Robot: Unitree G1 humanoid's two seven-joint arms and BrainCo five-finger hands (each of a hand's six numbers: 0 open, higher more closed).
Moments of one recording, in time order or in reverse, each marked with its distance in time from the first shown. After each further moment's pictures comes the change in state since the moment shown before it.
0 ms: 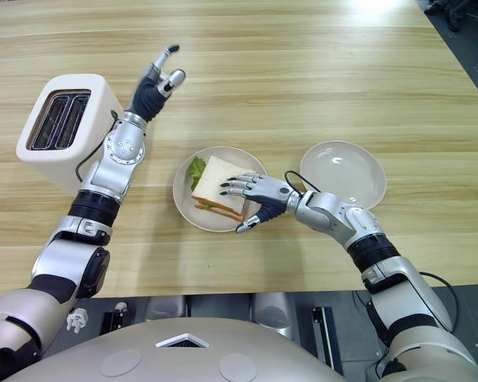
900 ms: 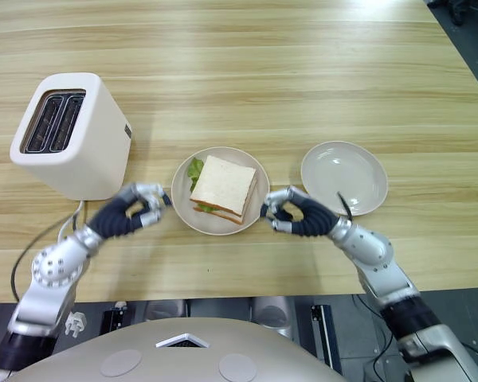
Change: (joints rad) left arm 1.064 0.248 -0.031 -0.901 -0.368 -0.019 -0.578; right arm 0.523 -0.175 -0.173 -0.441 1.047 0.114 0.497
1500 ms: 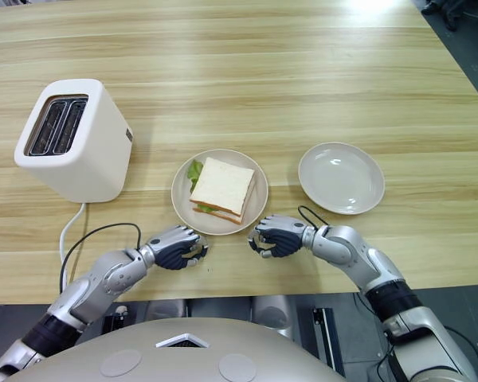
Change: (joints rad) left arm -0.308 0.018 -0.332 0.282 0.765 -0.019 0.137; right arm -0.251 0.126 0.068 0.231 -0.864 -0.031 -0.156
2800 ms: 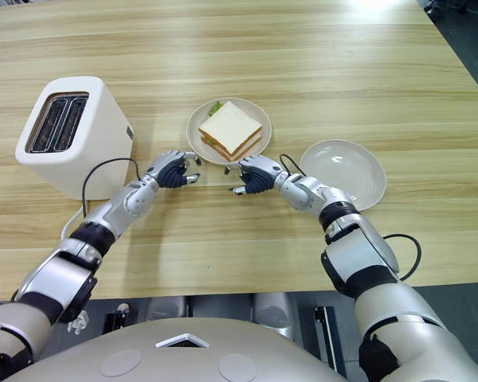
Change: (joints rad) left arm -0.551 -0.170 0.090 0.822 -0.163 -0.179 0.487; right arm -0.598 0.292 0.126 0.906 -0.133 -0.227 -0.613
